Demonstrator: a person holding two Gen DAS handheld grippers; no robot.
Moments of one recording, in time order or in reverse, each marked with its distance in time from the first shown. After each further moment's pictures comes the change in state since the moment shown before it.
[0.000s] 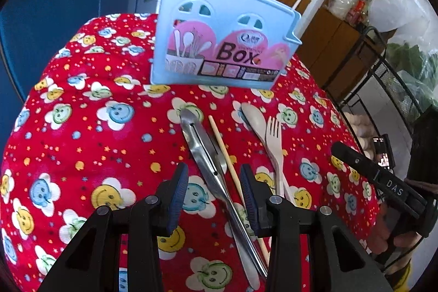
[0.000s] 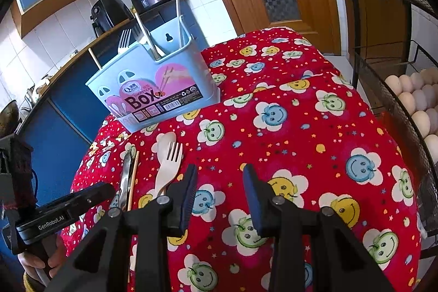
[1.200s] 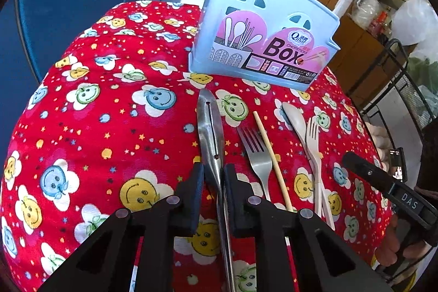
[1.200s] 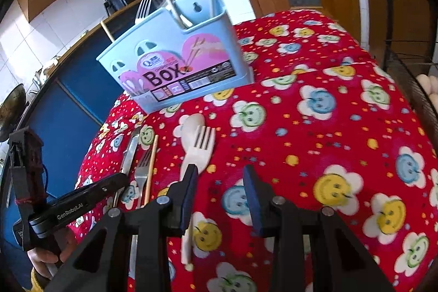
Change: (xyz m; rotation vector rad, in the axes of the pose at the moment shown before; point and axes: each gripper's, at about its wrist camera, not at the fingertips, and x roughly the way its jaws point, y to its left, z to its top) left arm 0.010 0.037 -0.003 -0.089 0.007 0.073; right arm 0.035 0.031 0.001 -0.050 0.111 0.072
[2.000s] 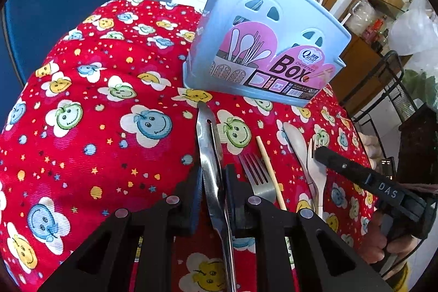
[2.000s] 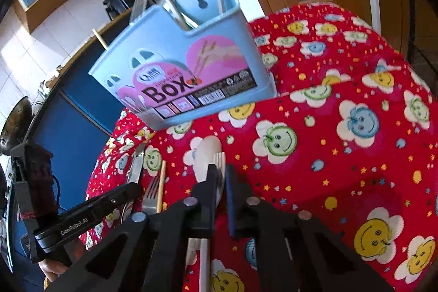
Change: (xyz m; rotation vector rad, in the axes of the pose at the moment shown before) left arm 0.019 0.013 0.024 -0.015 -0.008 -0.082; right arm 0.030 0.002 0.024 0.034 -0.013 0.075
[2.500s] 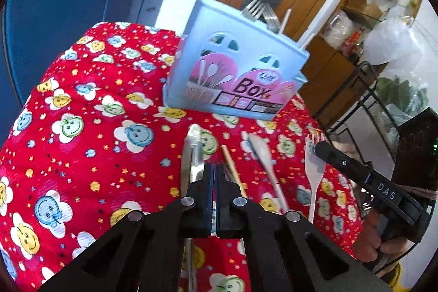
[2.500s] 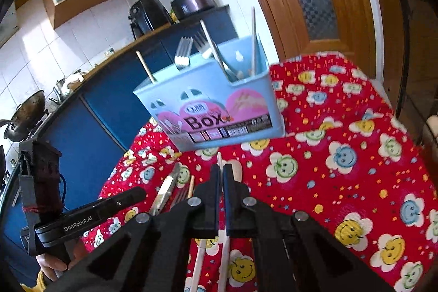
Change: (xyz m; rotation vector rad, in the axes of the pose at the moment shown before) left arm -0.042 -0.013 -0.008 0.019 -0.100 -0.108; right arm -0.057 0.033 -0.002 -0.114 -0.169 -0.002
